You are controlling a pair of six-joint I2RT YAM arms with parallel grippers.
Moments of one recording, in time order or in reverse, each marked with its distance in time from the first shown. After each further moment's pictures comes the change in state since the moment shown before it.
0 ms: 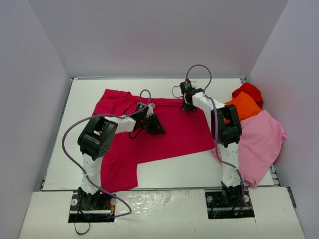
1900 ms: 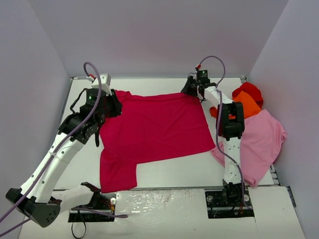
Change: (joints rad) left arm 0.027 -0.921 0.129 -0.699 -0.739 0.430; right arm -0.161 0.140 0.208 0.265 -0.505 0.097
